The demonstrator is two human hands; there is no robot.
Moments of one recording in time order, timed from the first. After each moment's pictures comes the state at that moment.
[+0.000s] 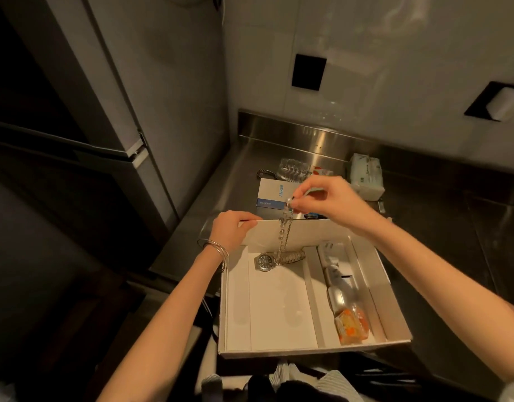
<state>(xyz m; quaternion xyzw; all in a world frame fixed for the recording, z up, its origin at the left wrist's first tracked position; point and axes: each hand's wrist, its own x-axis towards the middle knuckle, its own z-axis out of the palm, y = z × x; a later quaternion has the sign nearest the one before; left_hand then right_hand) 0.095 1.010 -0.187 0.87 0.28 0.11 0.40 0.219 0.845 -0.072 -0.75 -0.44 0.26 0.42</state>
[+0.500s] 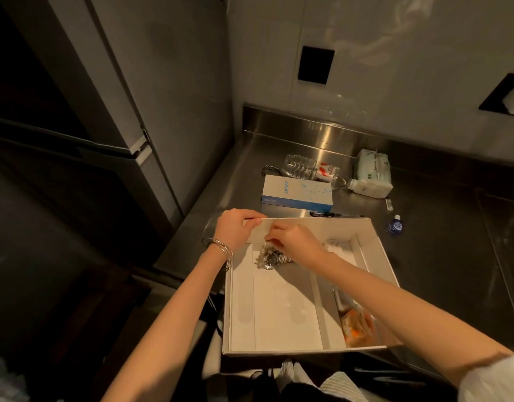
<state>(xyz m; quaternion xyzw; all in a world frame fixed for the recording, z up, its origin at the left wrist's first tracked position) 0.093 1.007 -0.181 0.87 0.28 0.12 0.39 0.201 0.879 -0.203 -0.75 -0.64 0.05 0.15</state>
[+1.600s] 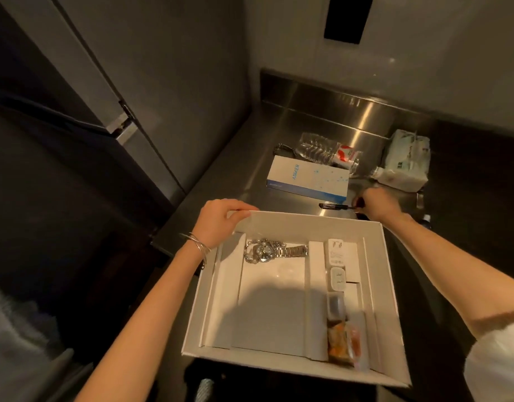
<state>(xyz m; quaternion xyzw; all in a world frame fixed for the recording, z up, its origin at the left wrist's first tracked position) 0.097 1.003 -0.179 0.87 0.32 0.11 0.35 0.406 0.843 -0.250 -0.90 -0.41 0.14 -0.02</state>
